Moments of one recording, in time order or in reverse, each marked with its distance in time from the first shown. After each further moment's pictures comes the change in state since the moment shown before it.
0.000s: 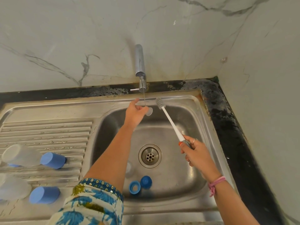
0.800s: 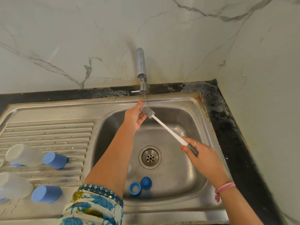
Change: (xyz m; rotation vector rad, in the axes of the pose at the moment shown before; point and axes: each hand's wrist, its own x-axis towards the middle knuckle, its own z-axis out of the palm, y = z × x) left_hand -0.011 0.018 -0.001 -0.715 0.028 -0.404; right_hand -0.017 0.004 -0.023 -0.629 0.094 -0.289
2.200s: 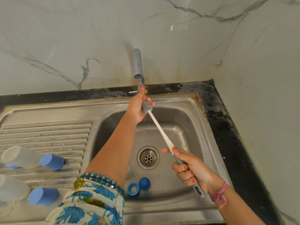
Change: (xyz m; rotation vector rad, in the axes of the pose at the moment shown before) left_hand -0.014 0.021 0.030 -0.047 -0.291 0.101; right_hand -0.015 -0.030 0.002 1.096 -0.658 0.442
